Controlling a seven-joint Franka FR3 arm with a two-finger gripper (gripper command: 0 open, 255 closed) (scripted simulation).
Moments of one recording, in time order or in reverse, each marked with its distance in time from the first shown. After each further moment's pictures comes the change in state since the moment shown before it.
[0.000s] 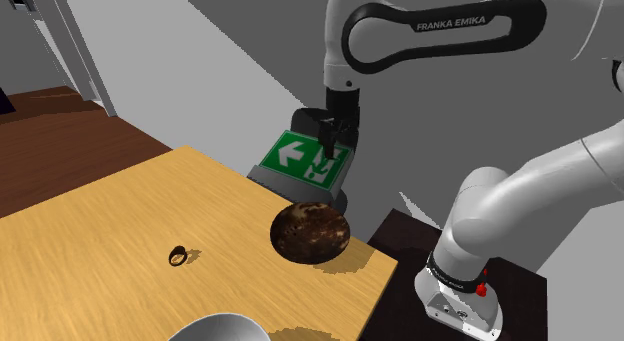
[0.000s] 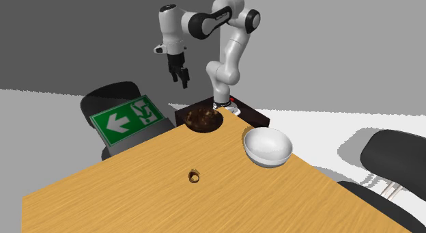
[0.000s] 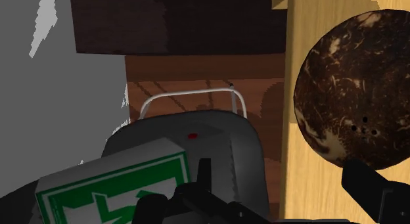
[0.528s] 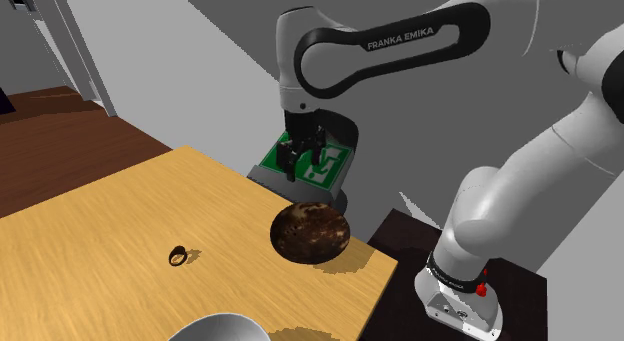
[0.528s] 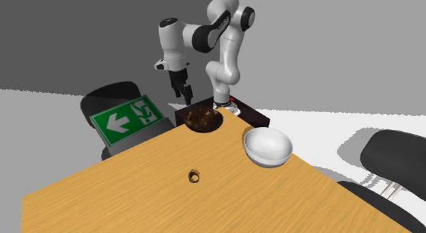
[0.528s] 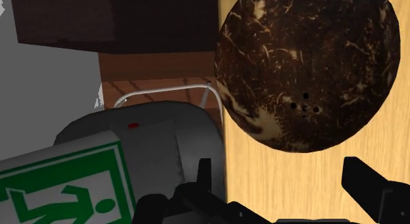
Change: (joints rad) arm 0.041 0.222 0.147 0.099 0.063 0.113 0.182
